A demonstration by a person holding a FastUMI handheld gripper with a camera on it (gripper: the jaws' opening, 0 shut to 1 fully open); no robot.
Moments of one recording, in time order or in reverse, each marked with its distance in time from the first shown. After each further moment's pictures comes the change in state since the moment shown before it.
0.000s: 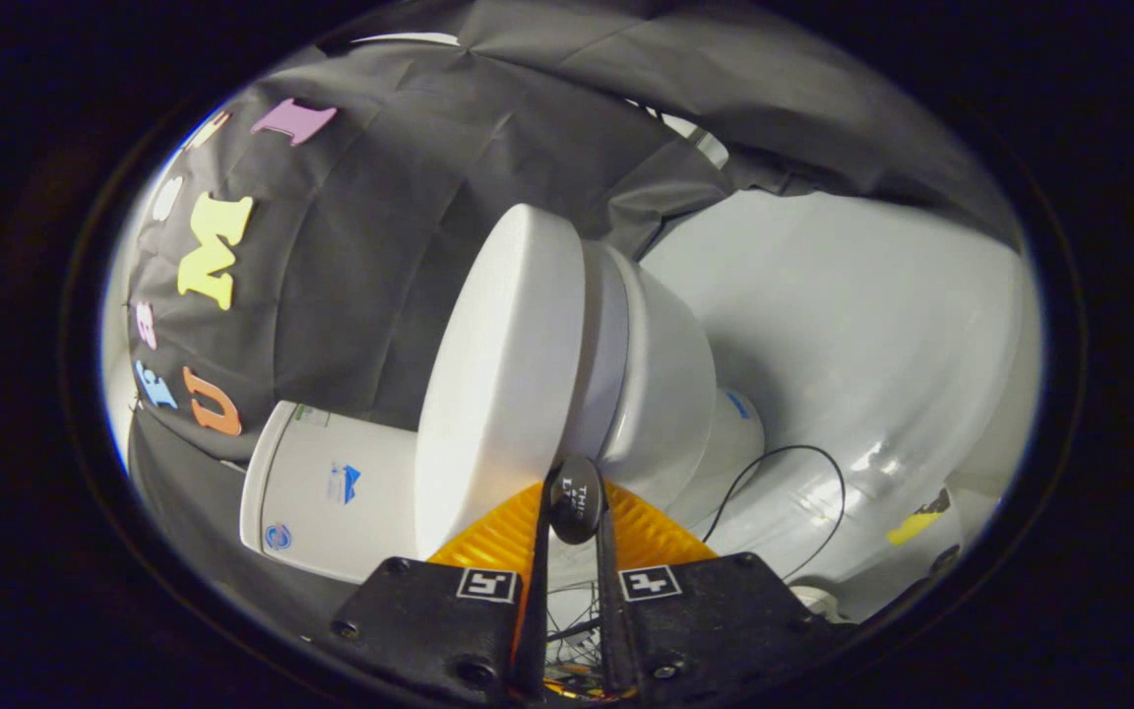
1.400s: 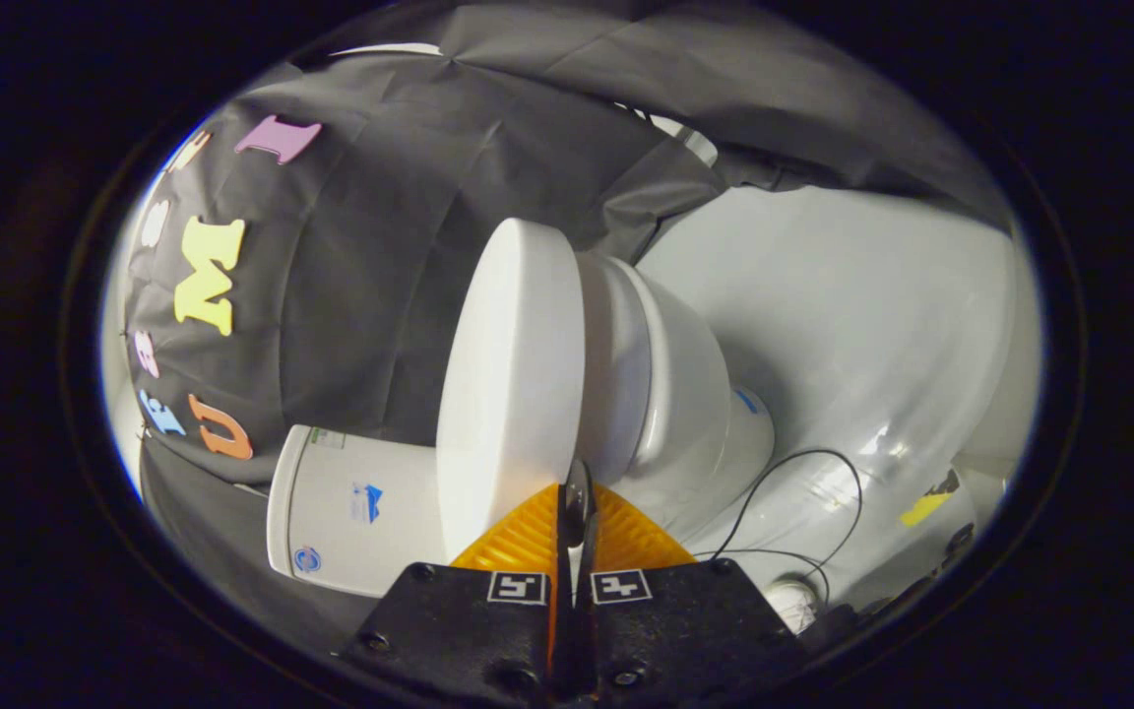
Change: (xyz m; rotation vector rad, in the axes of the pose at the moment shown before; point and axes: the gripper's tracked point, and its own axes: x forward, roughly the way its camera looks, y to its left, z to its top) arm -0.008 0.030 0.014 0.053 -0.026 -0.001
